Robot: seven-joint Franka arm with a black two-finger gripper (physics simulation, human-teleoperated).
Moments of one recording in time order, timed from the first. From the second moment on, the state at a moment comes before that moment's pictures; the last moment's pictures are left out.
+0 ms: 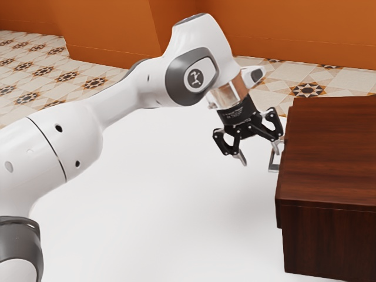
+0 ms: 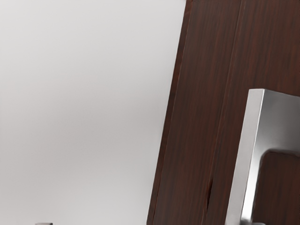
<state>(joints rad) -0.07 0.49 -0.07 -1.12 -0.25 1.75 -0.66</state>
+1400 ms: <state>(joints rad) -0.04 0.39 0.05 -1.23 -0.28 1.63 -0.49</state>
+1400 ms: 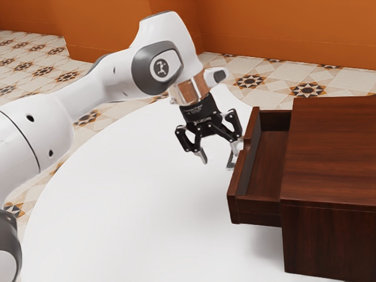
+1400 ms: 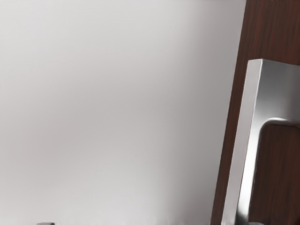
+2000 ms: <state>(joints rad) -0.04 0.33 0.15 -1.30 -0.32 1.60 -0.39</state>
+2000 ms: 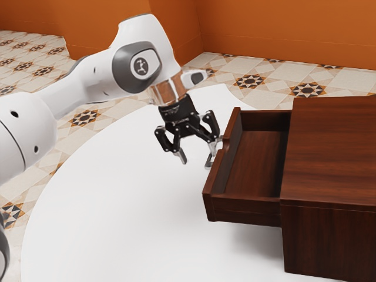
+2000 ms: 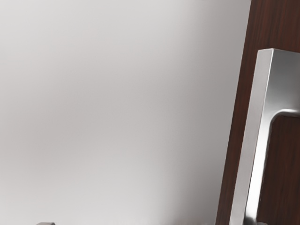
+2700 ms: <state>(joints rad) -0.04 0.30 0.20 -1.34 -0.35 1.58 -0.28</state>
